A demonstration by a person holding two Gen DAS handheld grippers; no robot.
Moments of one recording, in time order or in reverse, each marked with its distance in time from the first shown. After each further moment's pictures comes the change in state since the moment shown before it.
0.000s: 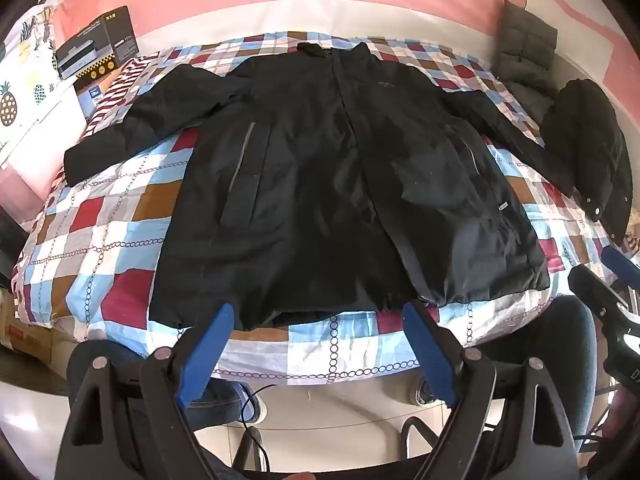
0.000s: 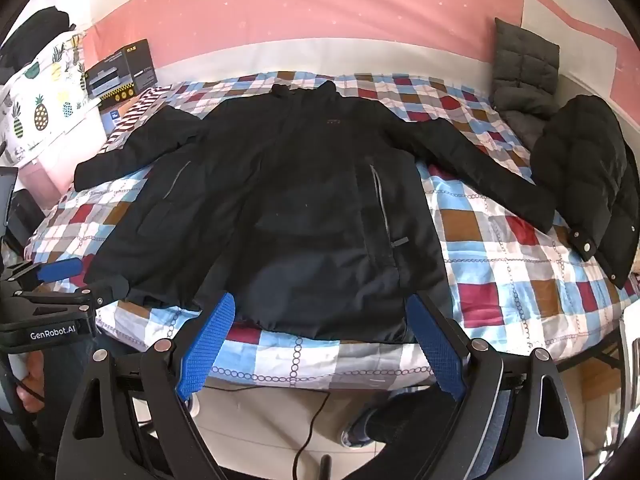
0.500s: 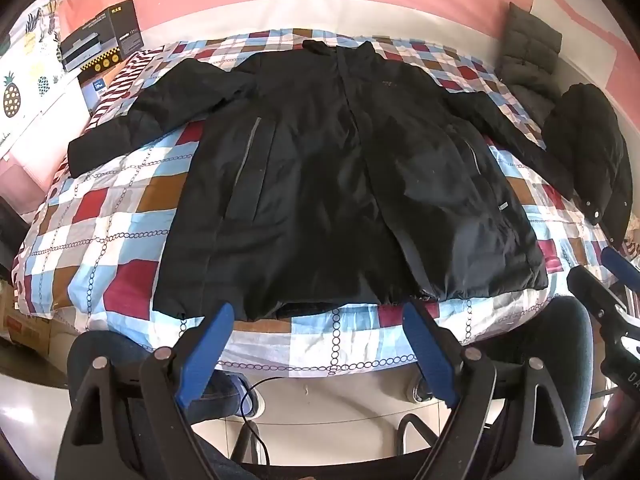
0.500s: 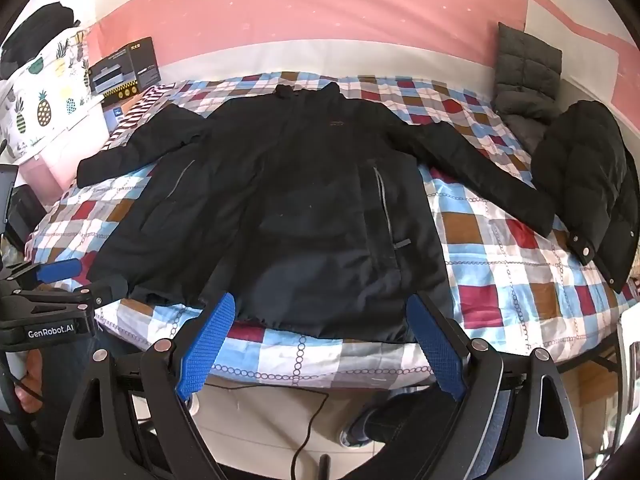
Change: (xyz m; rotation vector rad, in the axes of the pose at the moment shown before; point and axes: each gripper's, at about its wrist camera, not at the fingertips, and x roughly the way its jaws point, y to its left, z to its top) left arm -0.005 0.004 -0.005 -0.024 0.006 -0.016; right arm -0.006 0.005 0.002 -0.010 -0.006 -0.004
